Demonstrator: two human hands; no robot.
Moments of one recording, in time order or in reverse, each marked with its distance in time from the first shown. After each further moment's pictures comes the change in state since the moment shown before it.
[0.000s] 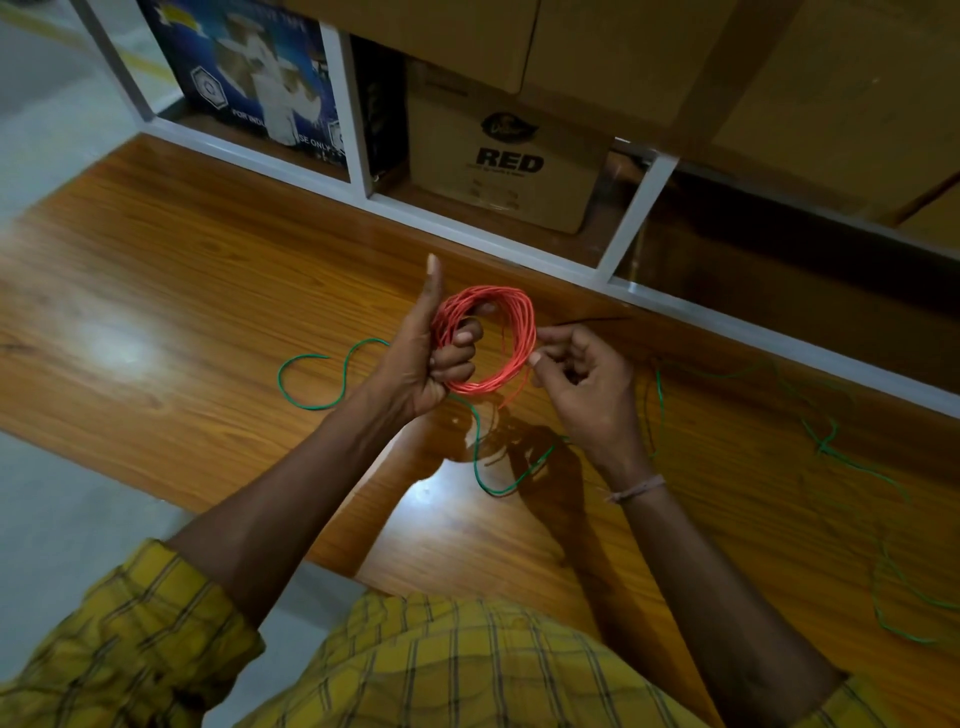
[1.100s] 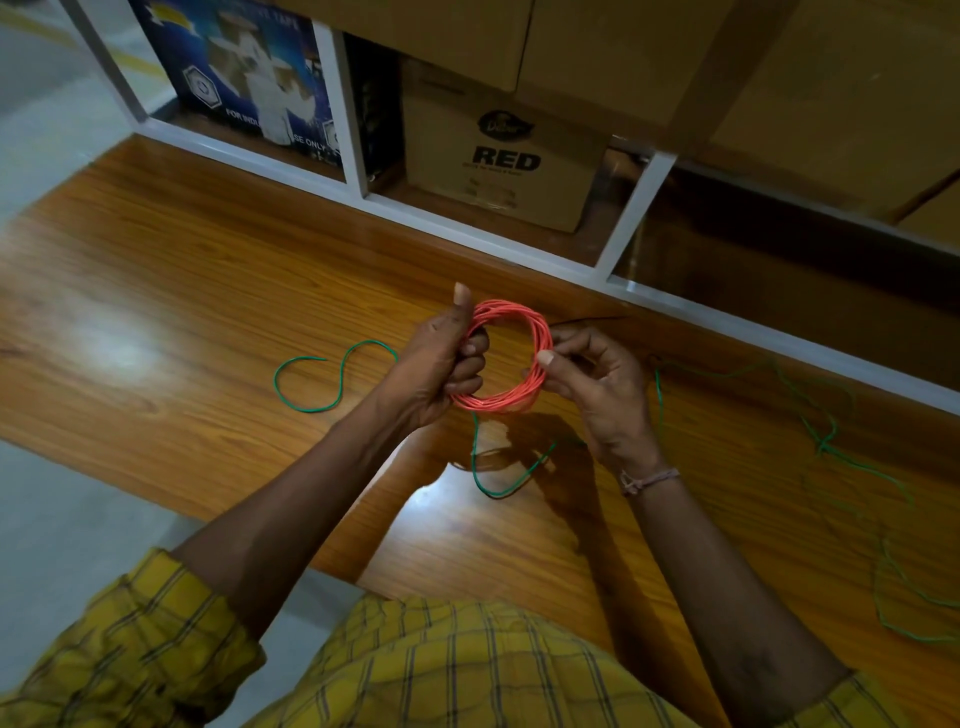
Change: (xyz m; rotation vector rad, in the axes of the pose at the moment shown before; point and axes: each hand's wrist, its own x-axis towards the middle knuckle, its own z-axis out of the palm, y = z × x) left_hand 0.010 -0.021 -0.003 0.191 0.021 0.112; right_hand 0.006 0.010 -0.013 0.361 -0.059 0.122
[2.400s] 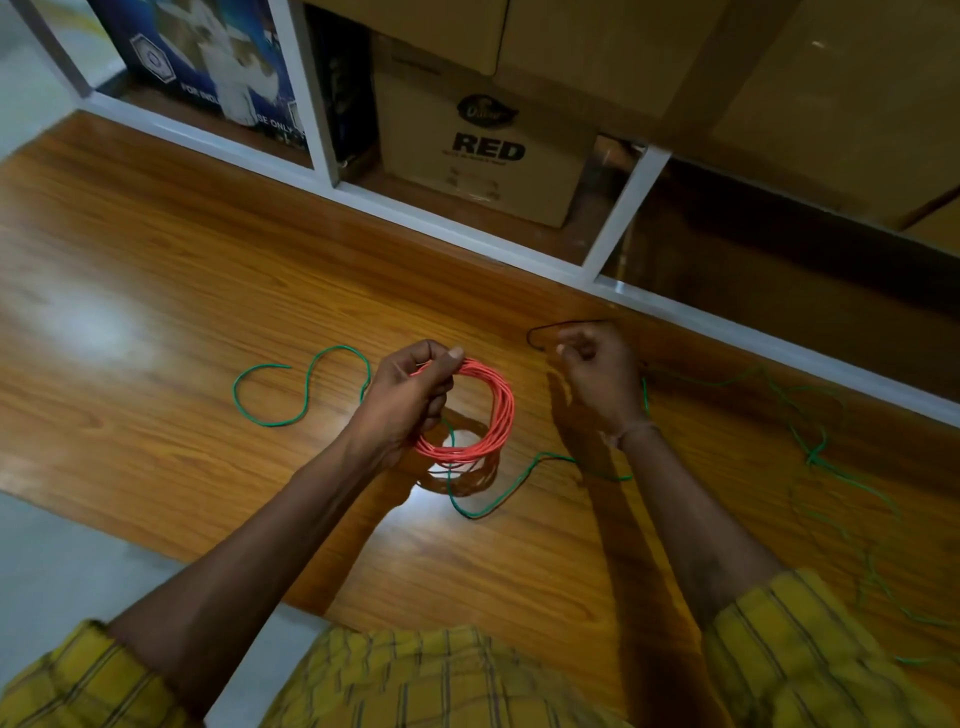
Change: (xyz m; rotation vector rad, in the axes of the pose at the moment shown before) left_hand 0.002 -0.030 -0.016 0.252 0.270 -0.021; right_hand 0.075 0.055 -0.053 -0.695 0.134 0.113
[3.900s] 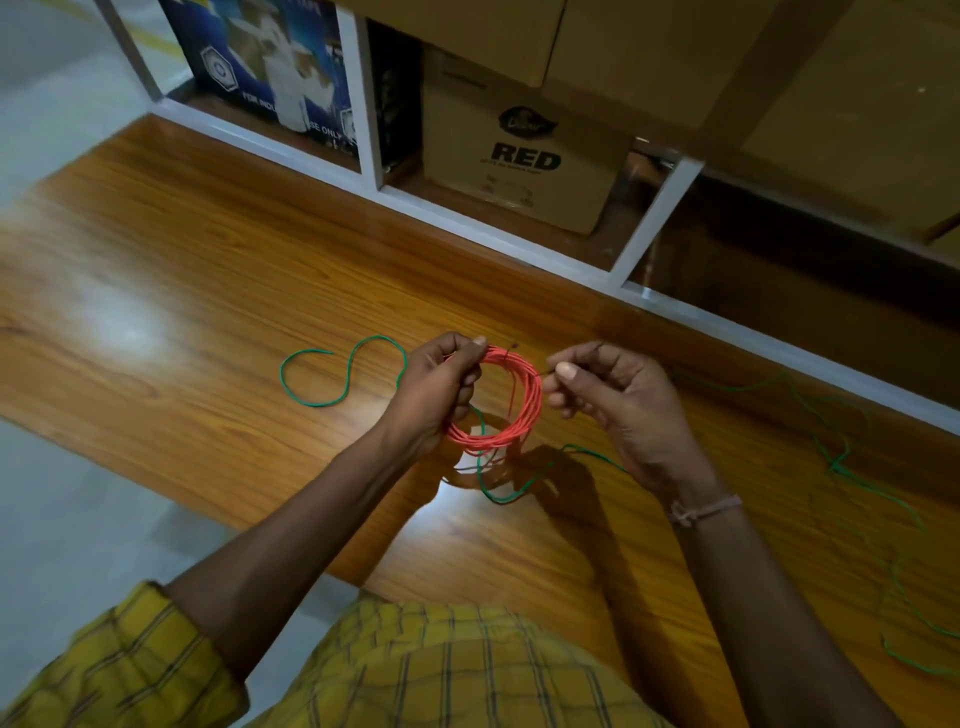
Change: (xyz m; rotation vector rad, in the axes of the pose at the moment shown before) left_hand -0.018 0.005 -0.001 -0.079 0.082 0.010; right_hand -0.097 -0.091 -0.033 0.659 -0.402 -0.030
